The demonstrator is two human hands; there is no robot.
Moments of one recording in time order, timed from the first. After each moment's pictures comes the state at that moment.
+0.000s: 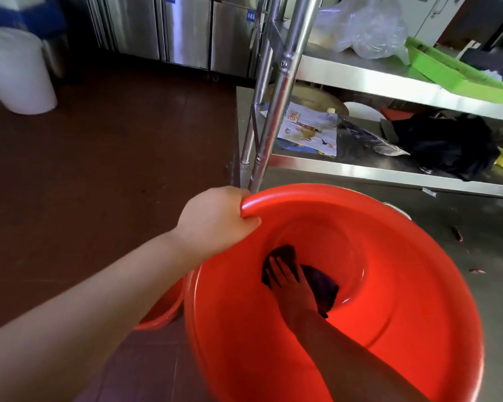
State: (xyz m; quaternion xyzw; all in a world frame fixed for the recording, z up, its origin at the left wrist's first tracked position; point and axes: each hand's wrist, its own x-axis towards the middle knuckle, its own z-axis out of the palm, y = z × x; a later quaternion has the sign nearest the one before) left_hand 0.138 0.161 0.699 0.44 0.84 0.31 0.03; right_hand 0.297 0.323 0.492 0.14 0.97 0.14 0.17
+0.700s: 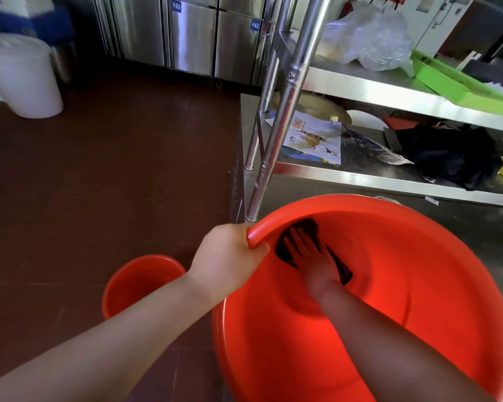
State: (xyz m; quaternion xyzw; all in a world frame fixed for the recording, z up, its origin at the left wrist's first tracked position) left_hand 0.167 0.150 0.672 0.34 0.82 0.44 0.13; right_hand 0.265 0.377 0.541 0.19 0.96 0.19 0.12
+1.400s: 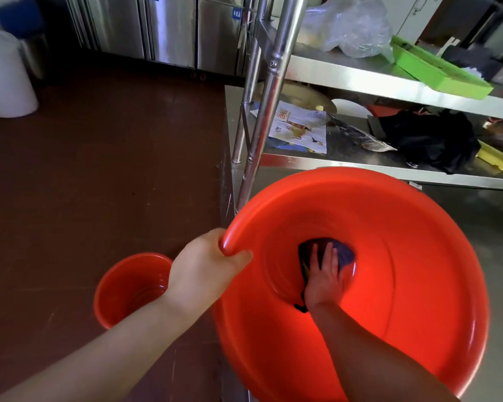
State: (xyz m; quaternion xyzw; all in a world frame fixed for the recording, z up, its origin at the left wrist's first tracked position) left_hand 0.176 0.132 0.660 0.26 0.85 0.42 0.18; right_hand 0.321 0.355 0.510 0.48 0.88 0.02 0.02
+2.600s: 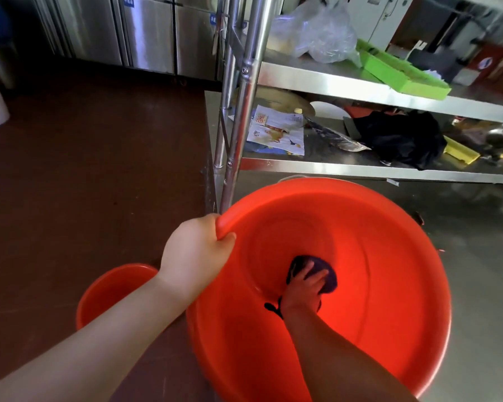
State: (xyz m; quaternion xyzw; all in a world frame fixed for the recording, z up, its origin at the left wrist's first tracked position) left_hand 0.169 0.160 0.679 0.37 0.84 0.40 0.02; right_hand 0.309 0.335 0.504 0.61 0.79 -0.05 0.10
